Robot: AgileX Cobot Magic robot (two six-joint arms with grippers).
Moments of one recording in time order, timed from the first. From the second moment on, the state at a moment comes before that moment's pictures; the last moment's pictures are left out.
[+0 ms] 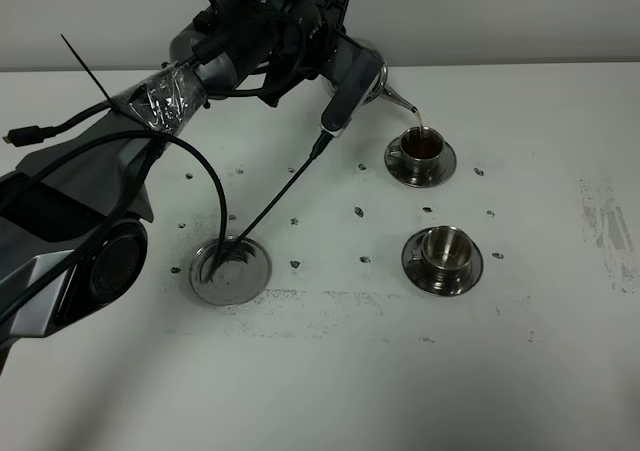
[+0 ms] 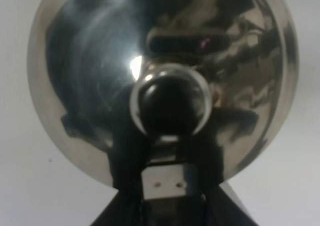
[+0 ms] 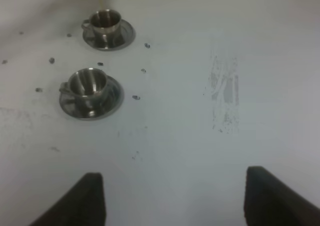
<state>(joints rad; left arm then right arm) -0.53 2.54 -2.45 0.24 0.75 1.65 0.03 -0.01 -0.50 0.11 1.09 -0.13</state>
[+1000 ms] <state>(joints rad) -0.53 2.48 -2.45 0.07 1.07 0.68 0.03 -0.01 -0.50 0.11 1.09 -0.13</state>
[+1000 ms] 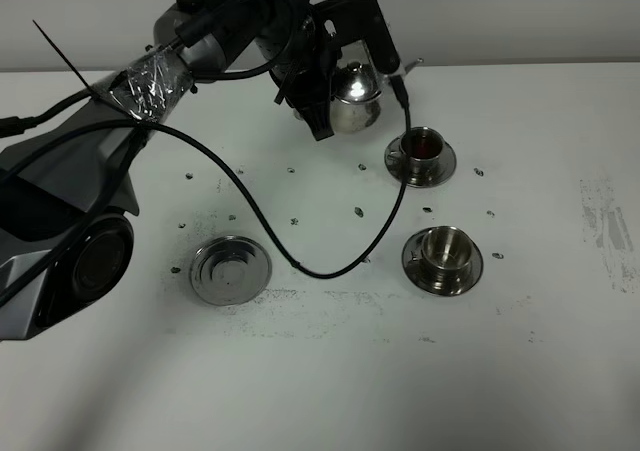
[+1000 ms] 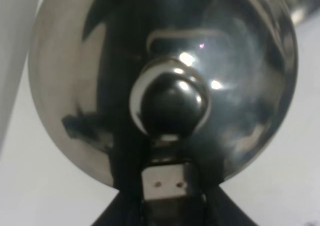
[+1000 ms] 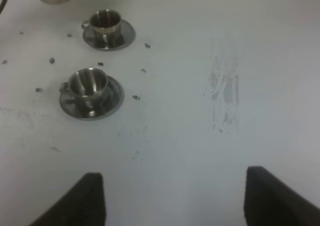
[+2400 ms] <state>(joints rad) -0.53 2.57 -2.46 0.07 1.17 0.36 0.03 -0.01 -0.50 0.11 1.09 -0.13</state>
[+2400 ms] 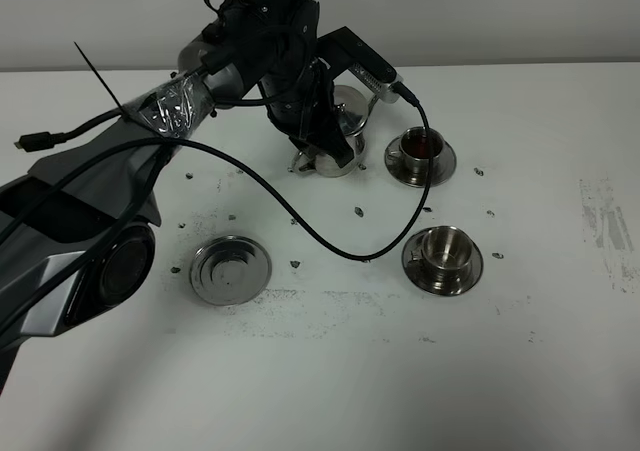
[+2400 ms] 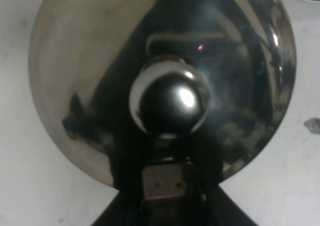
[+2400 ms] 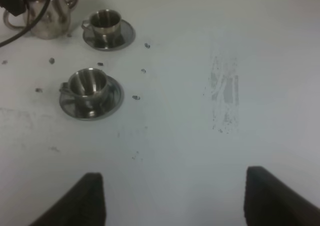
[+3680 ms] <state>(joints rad) -0.64 2.31 -2.43 0.07 1.19 0.34 0.03 -0.01 -0.50 0.11 1.09 -0.13</state>
